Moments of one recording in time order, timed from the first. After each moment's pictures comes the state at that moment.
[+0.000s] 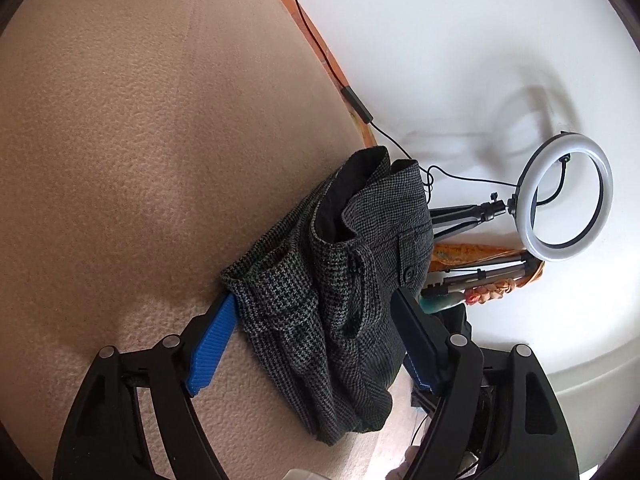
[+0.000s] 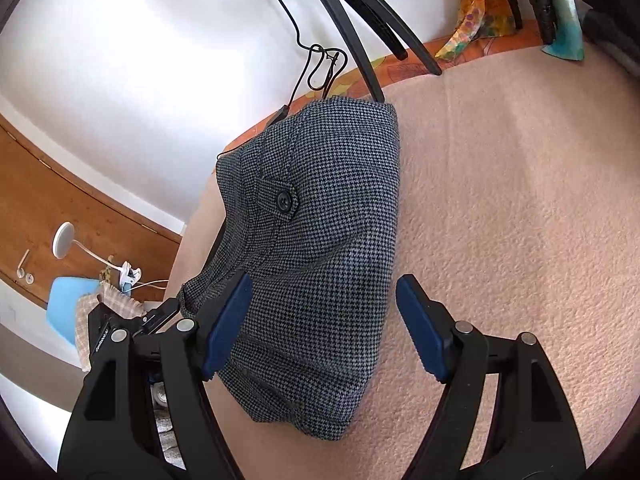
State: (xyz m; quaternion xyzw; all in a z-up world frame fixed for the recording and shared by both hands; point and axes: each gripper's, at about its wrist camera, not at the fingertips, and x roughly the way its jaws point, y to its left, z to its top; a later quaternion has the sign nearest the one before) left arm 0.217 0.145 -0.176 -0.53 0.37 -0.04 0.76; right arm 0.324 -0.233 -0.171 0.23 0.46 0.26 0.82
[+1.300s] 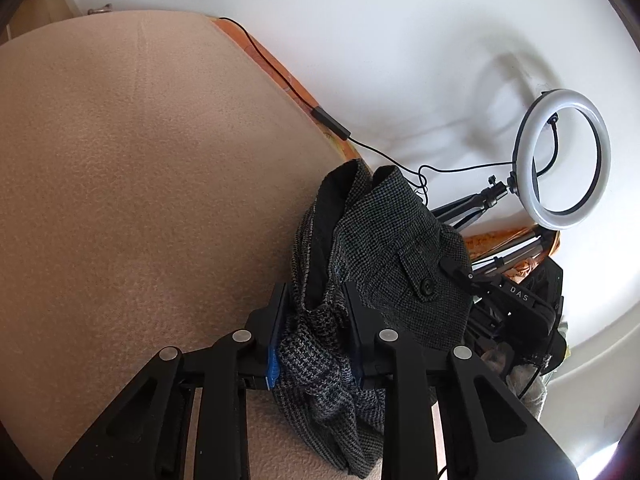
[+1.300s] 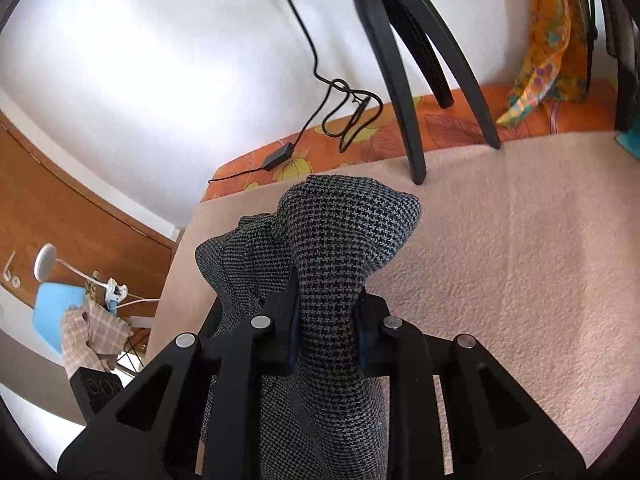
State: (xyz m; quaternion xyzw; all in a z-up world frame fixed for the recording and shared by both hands) left arm 0.232 0.126 -0.162 -0.42 0.34 -0.04 0.84; right arm 0.422 -0.176 -0.148 0.18 0.45 0.26 0.83
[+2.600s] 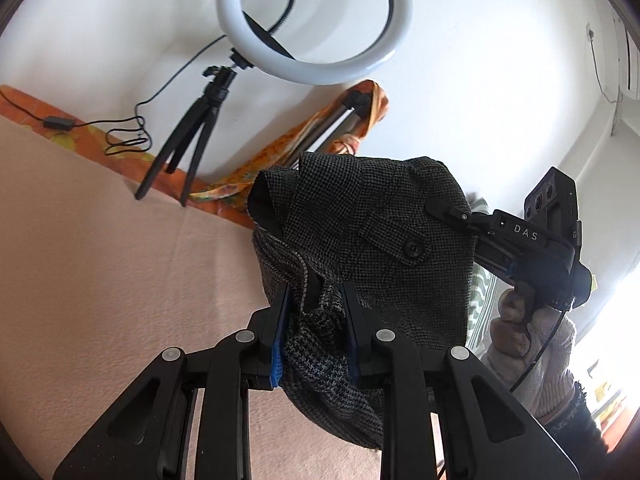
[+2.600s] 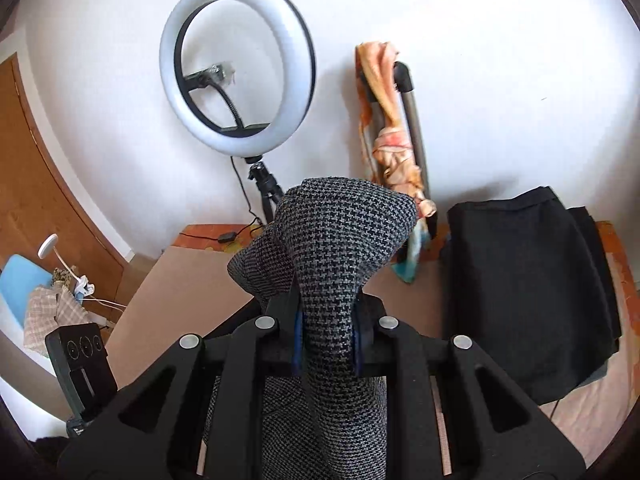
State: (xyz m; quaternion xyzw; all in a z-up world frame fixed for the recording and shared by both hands) left arm 0.259 -0.112 -0.052 -0.28 0.30 -0.28 0.87; right arm 0.320 -0.406 0.025 0.08 0.33 0.19 0.92
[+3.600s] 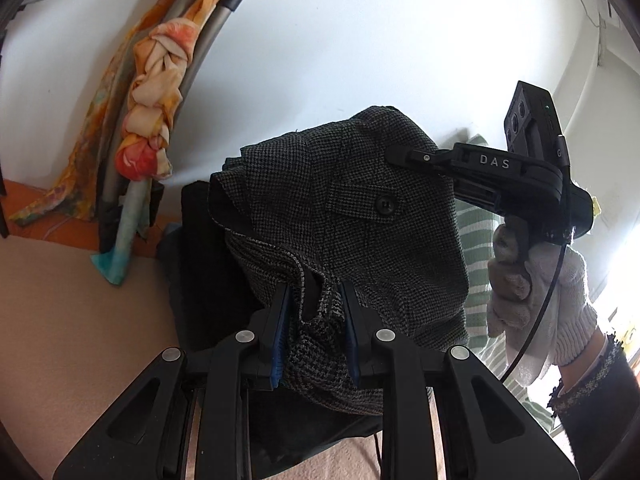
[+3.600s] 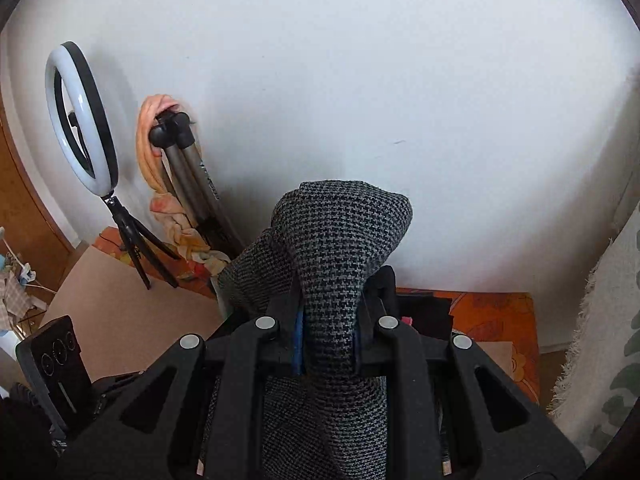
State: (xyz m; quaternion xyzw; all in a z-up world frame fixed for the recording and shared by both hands) left arm 0.355 -0.327 -0.075 -0.20 0.31 -0.33 0.87; right arm 0.447 -0.594 0.018 0.02 0.34 0.14 0.93
